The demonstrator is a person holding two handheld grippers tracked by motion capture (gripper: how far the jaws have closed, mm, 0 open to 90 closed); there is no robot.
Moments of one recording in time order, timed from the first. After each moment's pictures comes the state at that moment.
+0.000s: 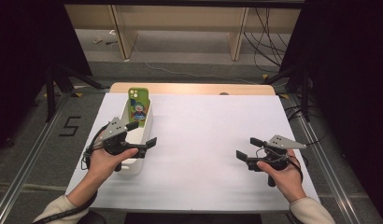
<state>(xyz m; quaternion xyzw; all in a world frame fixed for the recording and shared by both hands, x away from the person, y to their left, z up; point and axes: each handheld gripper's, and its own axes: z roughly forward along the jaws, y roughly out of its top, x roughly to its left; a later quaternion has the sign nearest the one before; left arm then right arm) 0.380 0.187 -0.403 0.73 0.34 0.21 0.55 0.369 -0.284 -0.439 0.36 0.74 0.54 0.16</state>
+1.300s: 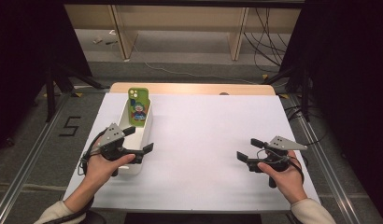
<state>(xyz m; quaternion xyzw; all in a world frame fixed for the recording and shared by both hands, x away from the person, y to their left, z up) 0.371 0.195 -0.415 0.74 0.35 0.21 0.54 0.366 -0.286 -0.440 0.36 0.75 0.53 0.17</state>
